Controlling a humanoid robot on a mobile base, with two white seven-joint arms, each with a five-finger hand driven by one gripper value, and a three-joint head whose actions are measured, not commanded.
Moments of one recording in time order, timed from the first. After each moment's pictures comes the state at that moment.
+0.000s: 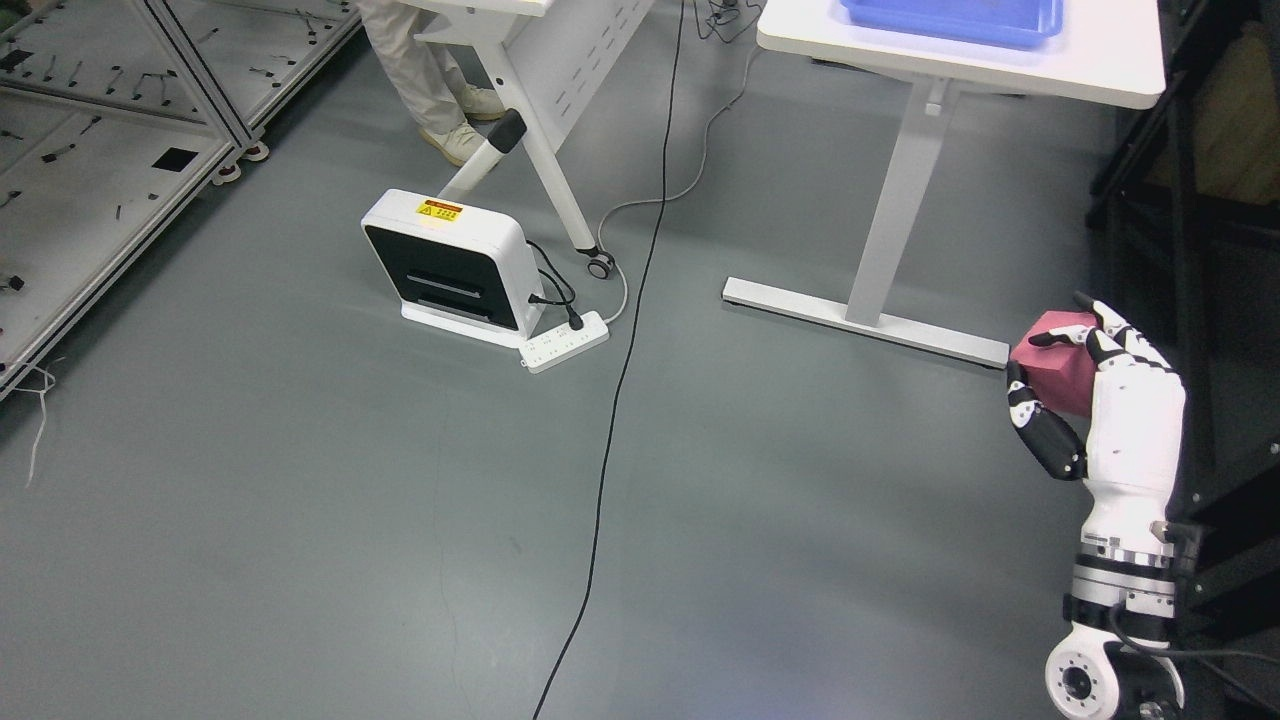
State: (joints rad) left arm 0.00 0.00 0.04 0.00 0.00 -0.11 -0.08; right arm 0.12 -0.06 0.00 -1.70 0.95 -0.17 -0.44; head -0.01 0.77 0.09
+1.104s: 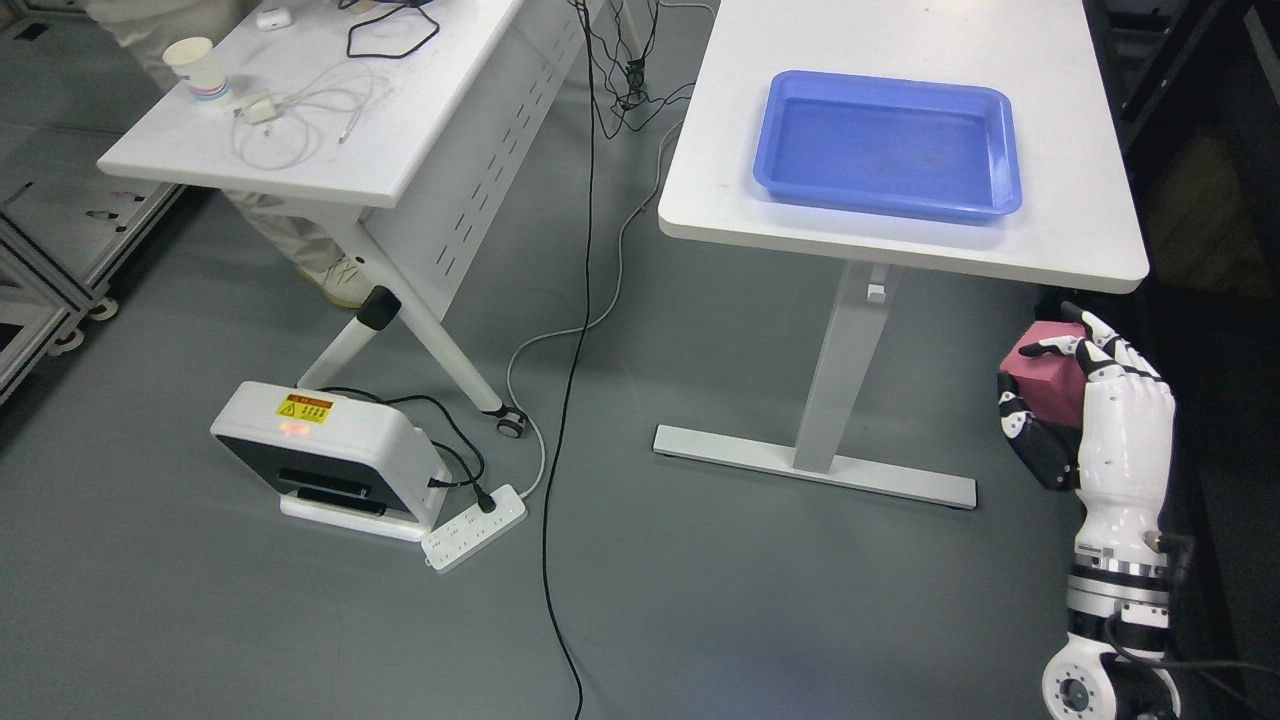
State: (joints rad) left arm 0.00 0.00 0.04 0.00 0.00 -0.11 -0.08; right arm 0.14 -0.06 0.00 -1.70 0.95 -0.19 -0.44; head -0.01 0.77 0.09
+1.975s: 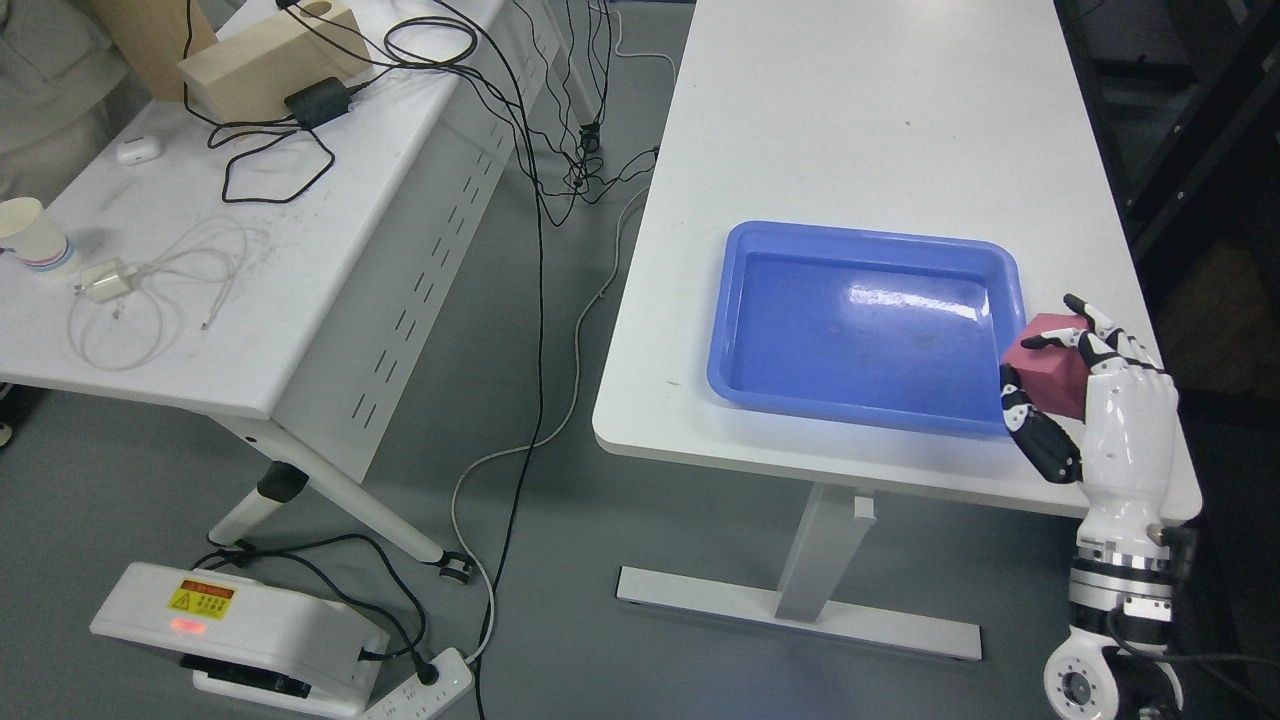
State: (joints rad) left arm 0.00 0.00 0.04 0.00 0.00 -0.11 -0.08; right arm 0.13 -0.07 0.00 -1.70 0.95 -0.19 -0.44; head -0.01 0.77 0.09
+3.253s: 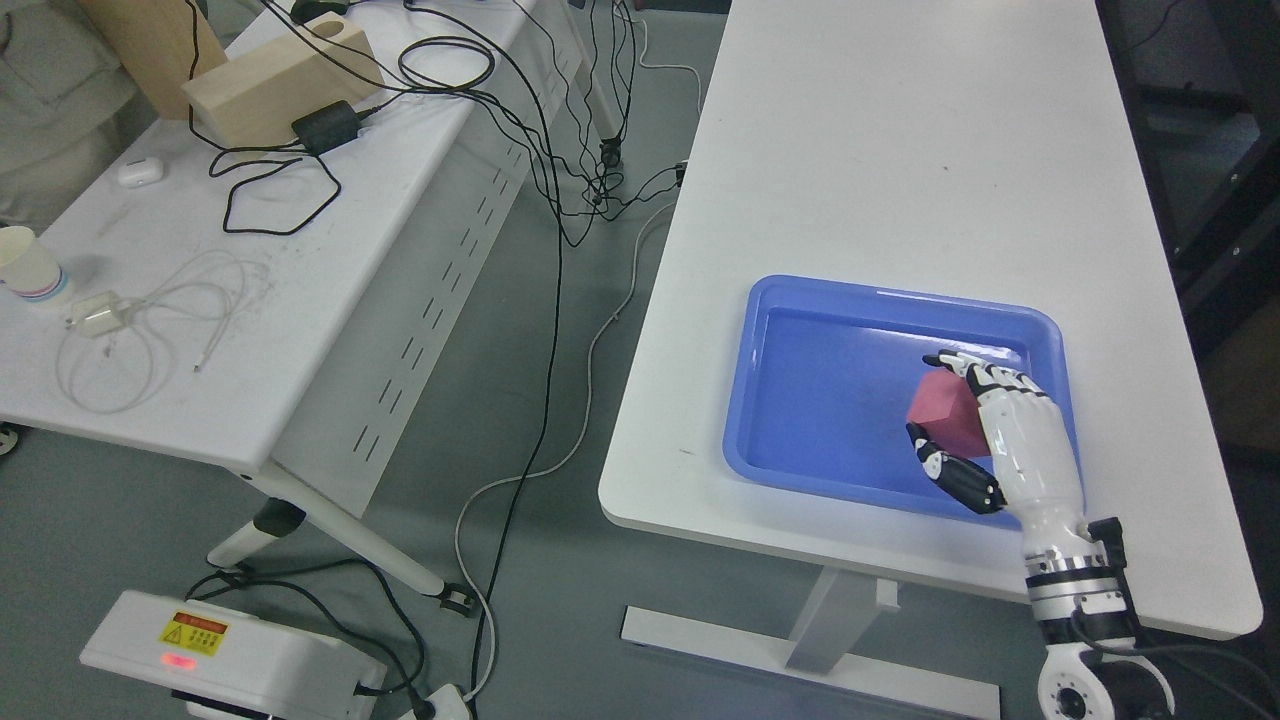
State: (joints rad) left arm 0.00 0.00 0.04 0.00 0.00 -0.11 -0.08; right arm 0.14 -0.09 0.04 -1.70 0.93 -0.26 -0.12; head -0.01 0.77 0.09
